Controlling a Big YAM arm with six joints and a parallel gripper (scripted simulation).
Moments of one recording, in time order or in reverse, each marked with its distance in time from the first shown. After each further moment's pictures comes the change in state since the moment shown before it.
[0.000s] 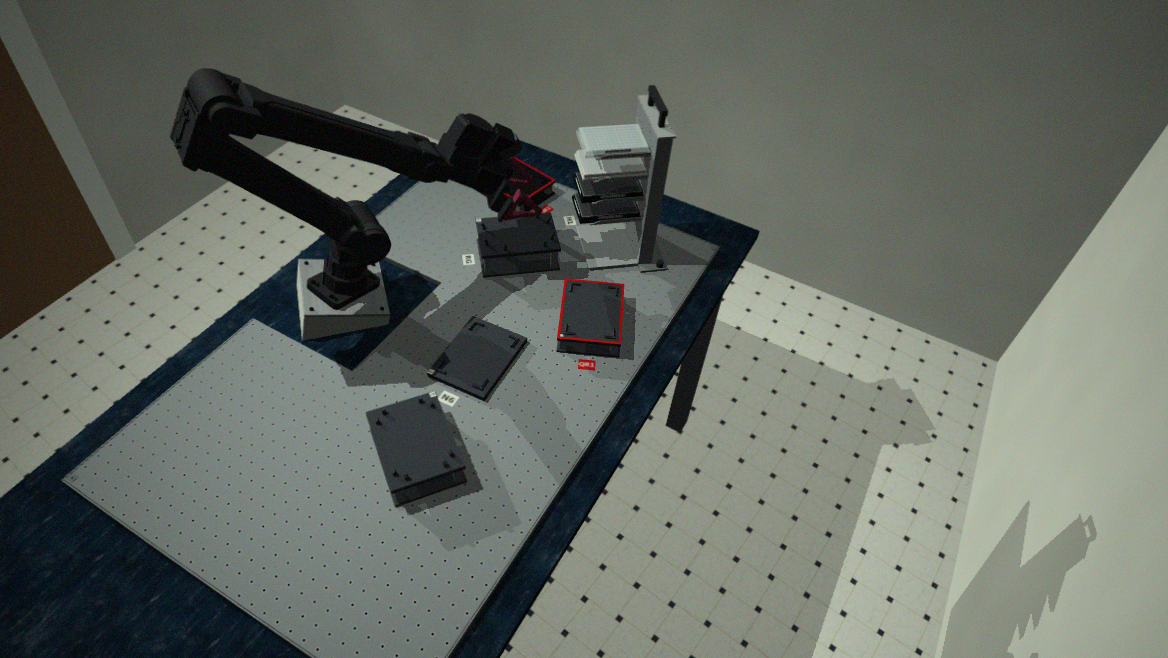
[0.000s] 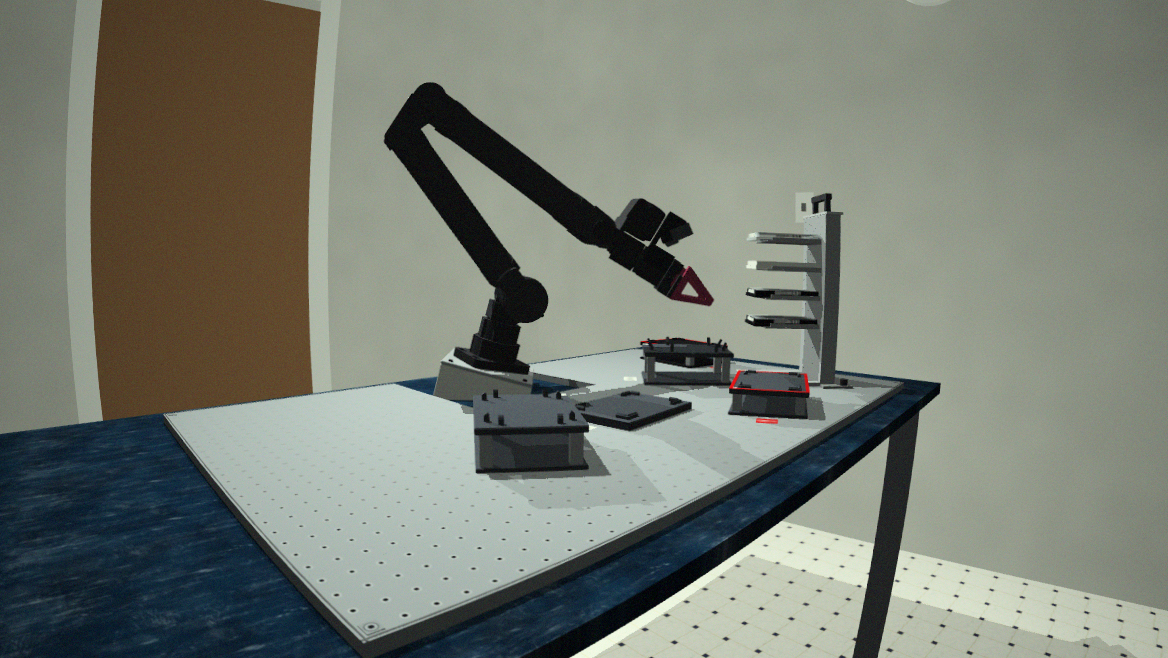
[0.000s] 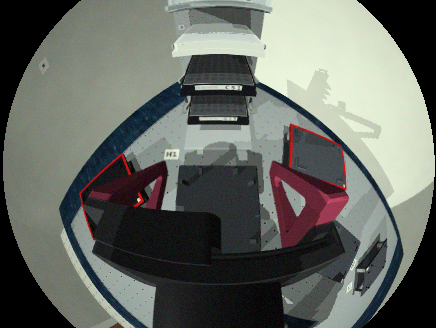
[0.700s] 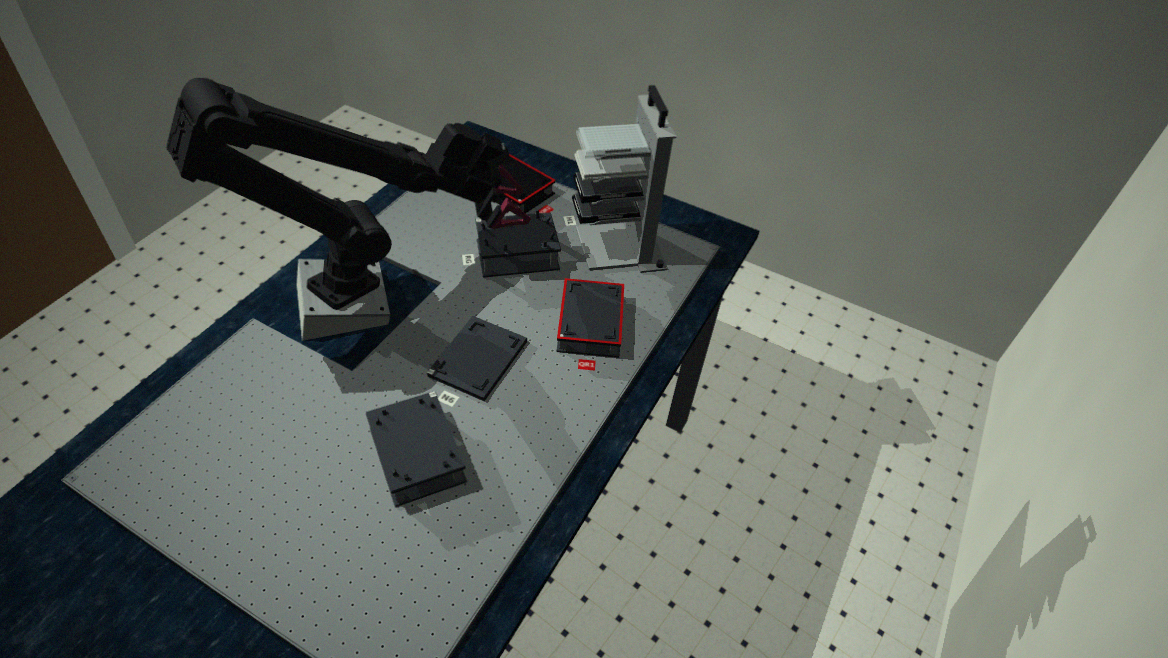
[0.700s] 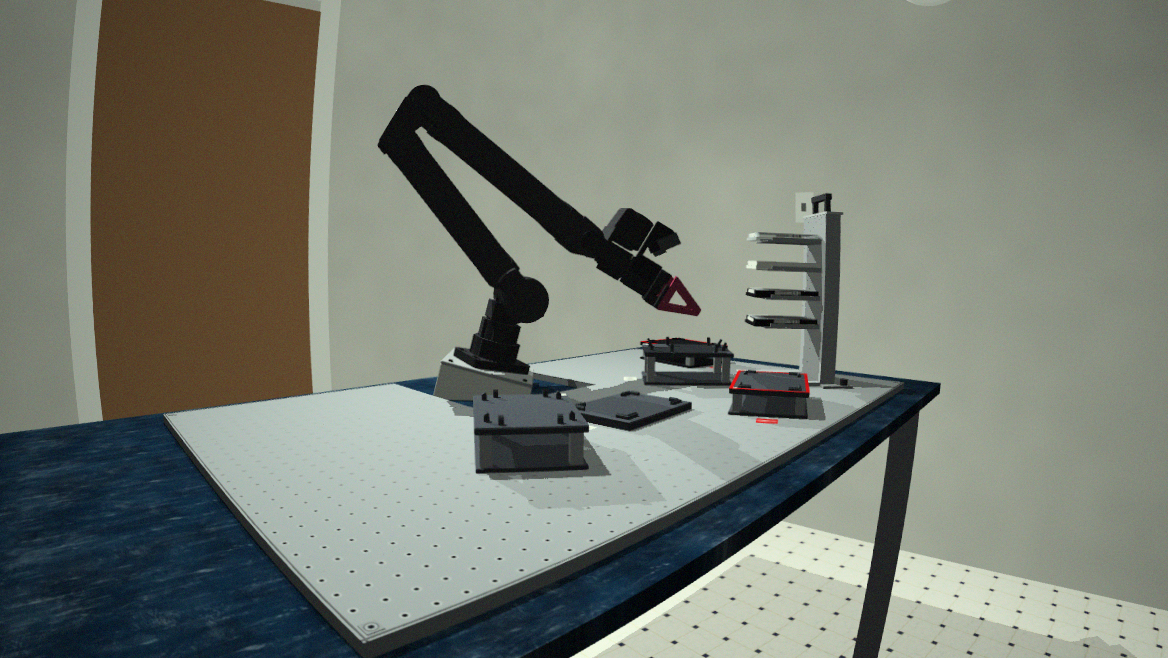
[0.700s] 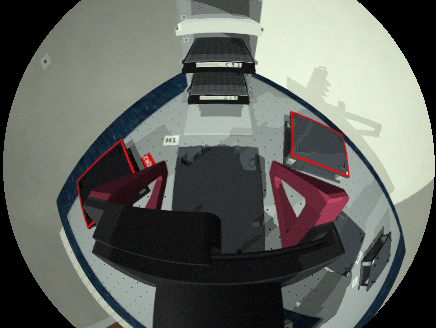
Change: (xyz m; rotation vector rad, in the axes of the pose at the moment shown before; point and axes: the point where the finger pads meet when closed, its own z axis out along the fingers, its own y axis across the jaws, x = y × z) arm 0.028 0.000 -0.010 -0.001 0.000 0.000
